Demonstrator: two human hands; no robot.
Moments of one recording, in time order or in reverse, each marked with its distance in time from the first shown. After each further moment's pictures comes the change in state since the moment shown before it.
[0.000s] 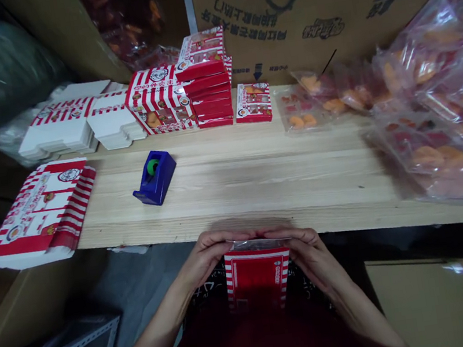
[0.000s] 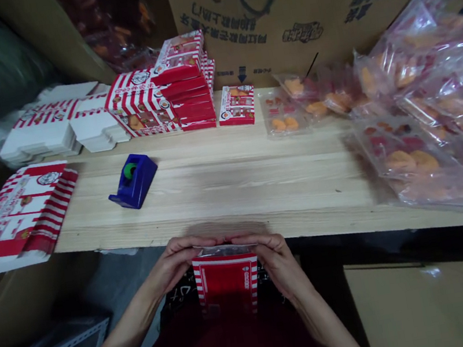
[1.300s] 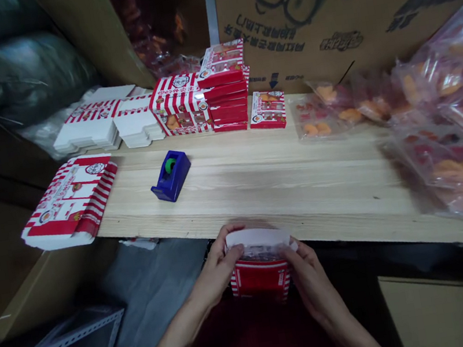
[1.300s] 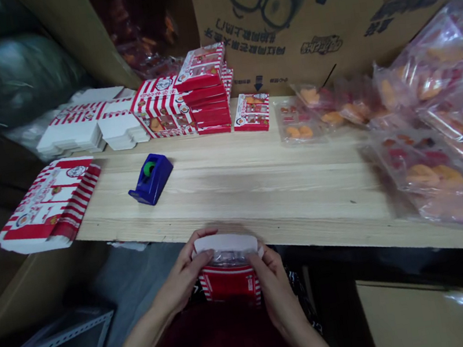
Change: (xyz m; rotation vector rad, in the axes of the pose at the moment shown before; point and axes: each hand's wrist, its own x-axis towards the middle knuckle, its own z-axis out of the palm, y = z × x) left_hand -0.023 -0.014 0.029 0.146 0.318 0.006; right_hand -0.019 0.025 0.036 0.144 0.167 0.068
